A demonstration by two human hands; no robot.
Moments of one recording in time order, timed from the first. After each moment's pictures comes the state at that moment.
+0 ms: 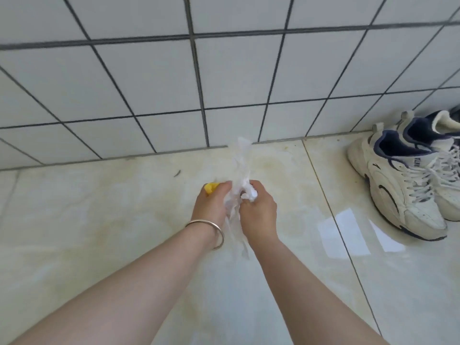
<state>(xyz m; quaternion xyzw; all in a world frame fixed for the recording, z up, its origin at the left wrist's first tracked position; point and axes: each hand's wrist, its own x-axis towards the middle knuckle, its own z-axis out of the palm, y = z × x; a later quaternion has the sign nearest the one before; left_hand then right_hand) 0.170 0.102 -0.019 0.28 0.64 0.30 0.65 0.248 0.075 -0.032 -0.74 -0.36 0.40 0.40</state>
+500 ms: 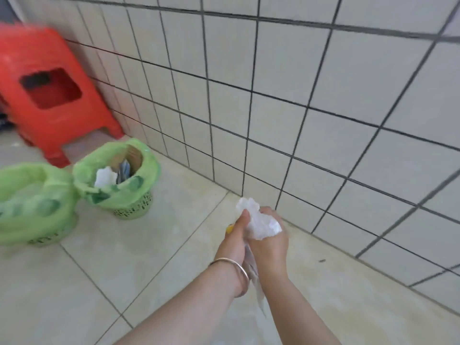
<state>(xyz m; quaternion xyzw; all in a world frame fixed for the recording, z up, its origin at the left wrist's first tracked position) -0.089 0.021 0.159 -0.04 0.52 0.59 0.62 -0.042 0.063 0.135 -0.53 -0.59 0.49 0.36</state>
